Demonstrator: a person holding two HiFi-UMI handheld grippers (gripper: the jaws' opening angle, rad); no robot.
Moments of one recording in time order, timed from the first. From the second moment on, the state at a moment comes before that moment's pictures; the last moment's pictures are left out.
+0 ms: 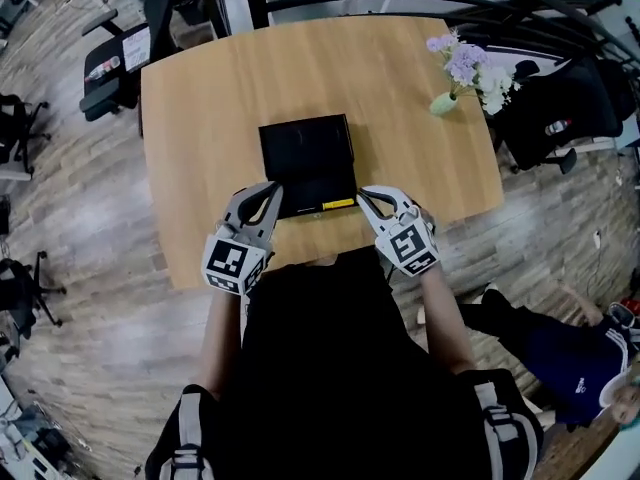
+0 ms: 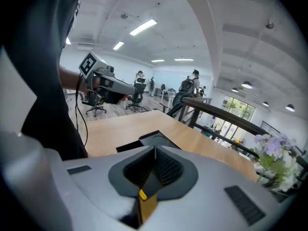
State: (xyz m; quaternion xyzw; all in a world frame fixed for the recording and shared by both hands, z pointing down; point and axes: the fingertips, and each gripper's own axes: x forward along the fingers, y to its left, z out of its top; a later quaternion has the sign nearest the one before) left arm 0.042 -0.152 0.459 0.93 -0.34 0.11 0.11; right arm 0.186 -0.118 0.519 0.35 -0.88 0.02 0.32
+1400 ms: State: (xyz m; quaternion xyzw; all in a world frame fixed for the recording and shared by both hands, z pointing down) left arm 0.013 -0.153 0.463 0.87 -0.47 0.08 0.16; right arm 0.154 -0.113 0.664 0.00 -0.88 0.03 0.48
